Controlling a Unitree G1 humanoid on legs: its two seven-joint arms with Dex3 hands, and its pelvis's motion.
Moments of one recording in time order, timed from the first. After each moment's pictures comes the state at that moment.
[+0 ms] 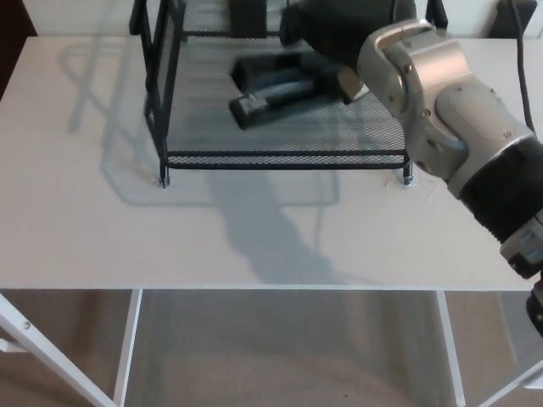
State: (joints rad) left_arm 0.11 0.70 0.13 1.23 0.05 -0.05 -0.10; right_arm -1.14 -0.27 0.66 0.66 -0.85 0.23 0.26
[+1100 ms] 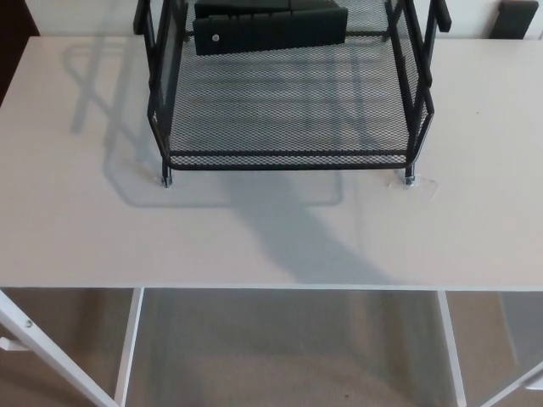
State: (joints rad) left_arm 0.13 0.68 0.12 1.23 0.07 -0.05 -0.09; right_arm -1.12 -0.70 0.11 0.05 -0.67 0.20 0.59
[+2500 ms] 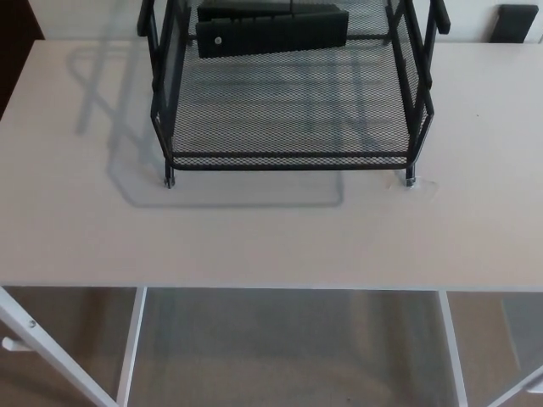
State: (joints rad) left_arm 0.12 0.68 0.13 1.23 0.06 -0.05 -0.09; right_arm 0.03 -0.62 -0.85 0.54 -0.50 0.14 0.33
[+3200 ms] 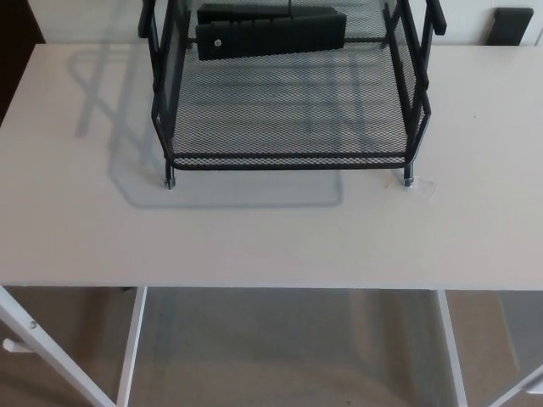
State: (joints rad) left_arm 0.11 0.69 0.15 1.25 0.07 -0.05 -0.08; right_arm 0.16 -0.61 -0.51 0.97 -0.39 0.15 0.20
